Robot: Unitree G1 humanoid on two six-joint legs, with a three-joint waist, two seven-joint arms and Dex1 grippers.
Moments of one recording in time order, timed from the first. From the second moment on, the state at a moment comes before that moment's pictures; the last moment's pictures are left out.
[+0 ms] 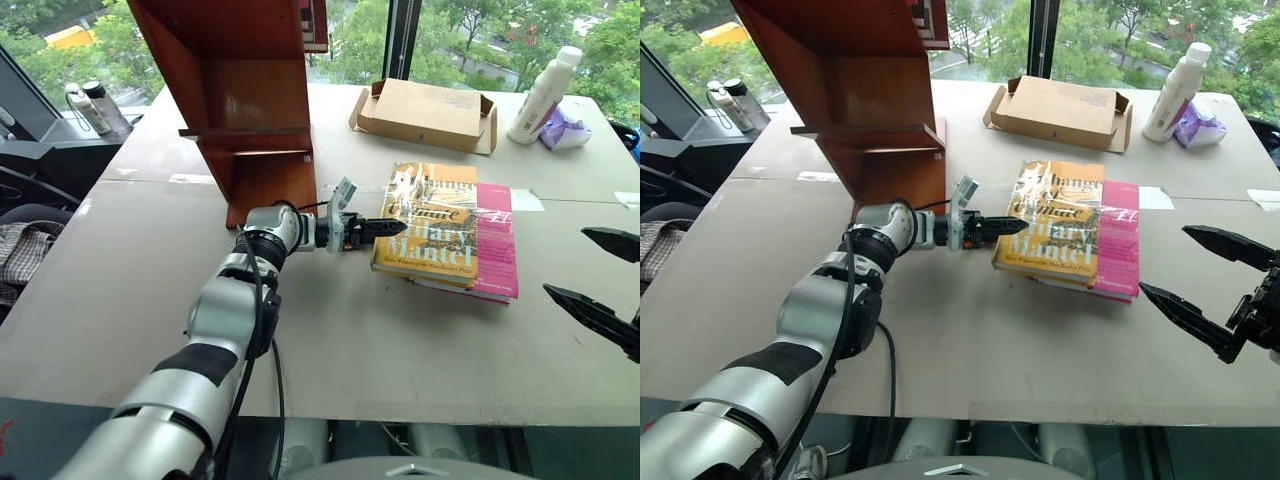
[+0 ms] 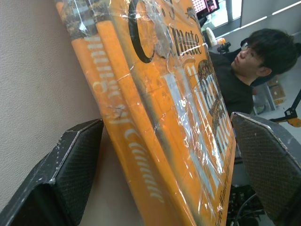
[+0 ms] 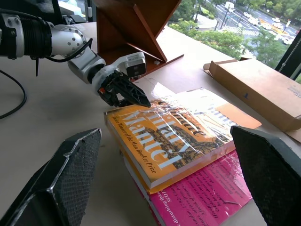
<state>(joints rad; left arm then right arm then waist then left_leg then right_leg) -1.15 0.19 0.01 1.22 -0.47 0.82 -1.11 0.32 -0.78 -0.90 -0.77 0.92 0.63 0.91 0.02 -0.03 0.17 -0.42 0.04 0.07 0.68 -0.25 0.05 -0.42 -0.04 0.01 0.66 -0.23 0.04</state>
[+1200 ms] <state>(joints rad) -0.87 0.64 0.03 -0.16 -0.49 1.00 -1.12 -0.42 -0.97 -0.48 0.09 0.76 0.40 1.18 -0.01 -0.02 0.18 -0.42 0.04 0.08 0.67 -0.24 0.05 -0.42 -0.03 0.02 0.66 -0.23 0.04</state>
